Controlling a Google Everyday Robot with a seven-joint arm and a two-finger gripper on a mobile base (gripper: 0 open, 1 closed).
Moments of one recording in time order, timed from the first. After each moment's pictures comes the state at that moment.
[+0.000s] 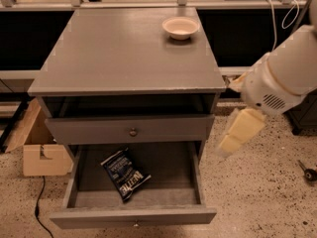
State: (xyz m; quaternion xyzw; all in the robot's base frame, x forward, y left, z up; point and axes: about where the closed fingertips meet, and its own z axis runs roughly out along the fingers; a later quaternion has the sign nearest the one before) arm 0.439 -0.148 0.894 -0.56 0.80 0.07 0.20
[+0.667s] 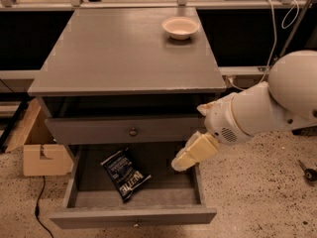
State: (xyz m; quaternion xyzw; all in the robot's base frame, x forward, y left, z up) arm 0.445 -0.075 0.826 -0.50 0.80 0.17 0.29
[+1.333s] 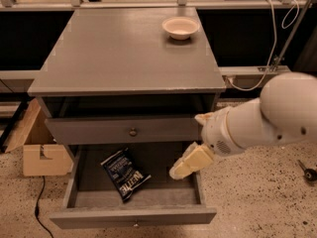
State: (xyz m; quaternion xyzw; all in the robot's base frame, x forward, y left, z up) arm 0.444 -0.073 0.795 -0.50 0.80 0.18 0.30
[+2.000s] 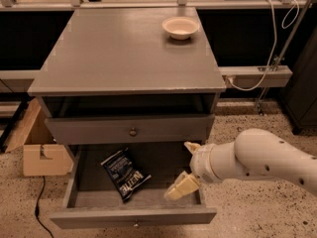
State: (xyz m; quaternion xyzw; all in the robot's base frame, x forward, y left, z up) arm 0.450 -0.059 0.663 -0.51 0.78 0.19 0.32
